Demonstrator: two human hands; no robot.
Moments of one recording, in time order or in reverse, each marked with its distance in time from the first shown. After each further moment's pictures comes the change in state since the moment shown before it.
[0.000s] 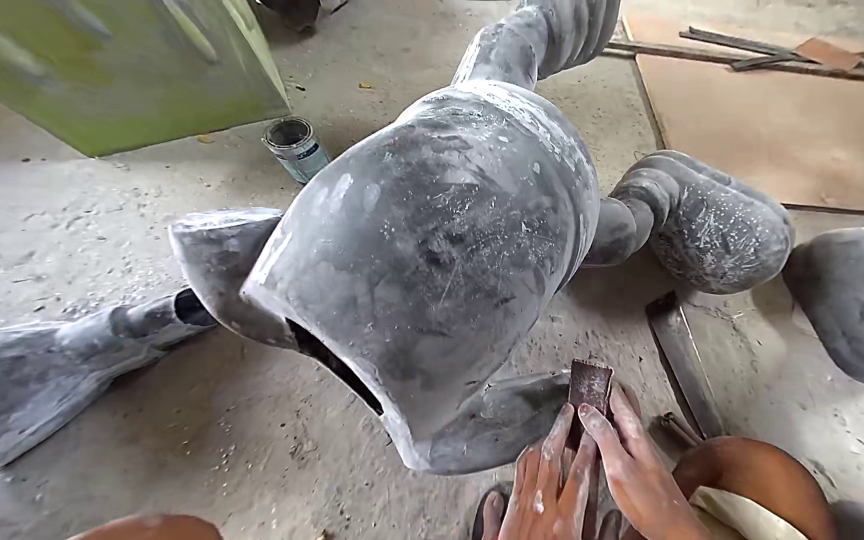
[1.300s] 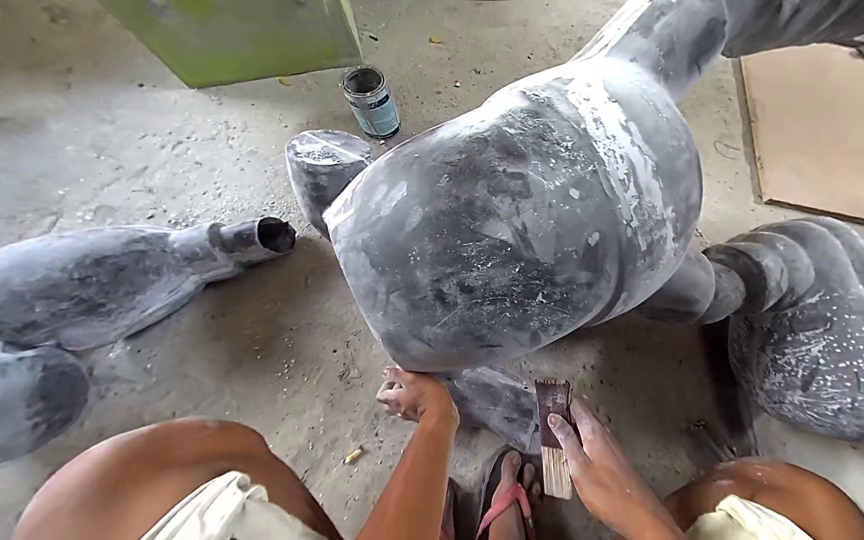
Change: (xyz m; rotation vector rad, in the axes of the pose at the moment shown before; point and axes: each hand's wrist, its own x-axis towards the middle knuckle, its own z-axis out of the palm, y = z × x) left_hand 0.006 -0.181 -0.036 -0.247 1.254 -1.578; right_hand -0.014 0.017 0.046 -0.351 -0.465 0.078
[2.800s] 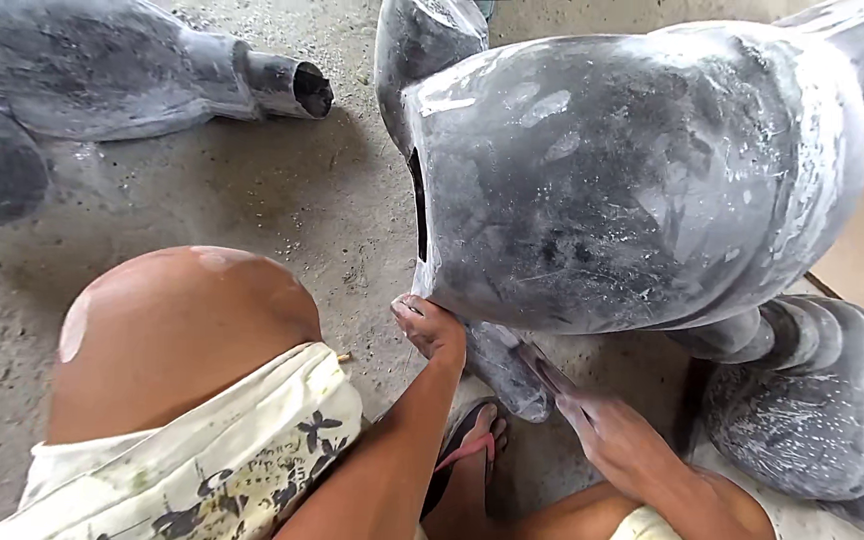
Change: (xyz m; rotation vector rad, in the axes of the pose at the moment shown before) left_hand -0.033 0.054 -0.026 0.136 -0.156 -0.115; right_hand 0.029 -0.032 -0.051 -0.782 -0.446 -0.073
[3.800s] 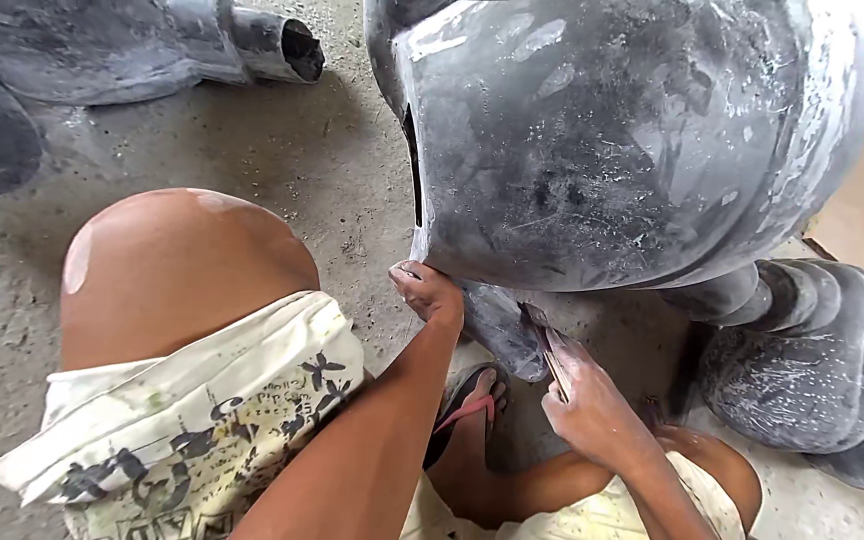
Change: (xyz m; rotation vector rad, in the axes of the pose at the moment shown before) left_hand 0.040 -0.041 0.027 -0.057 0.109 0.114; right_hand -0.022 -0.050 0.006 0.292 0.106 0.080
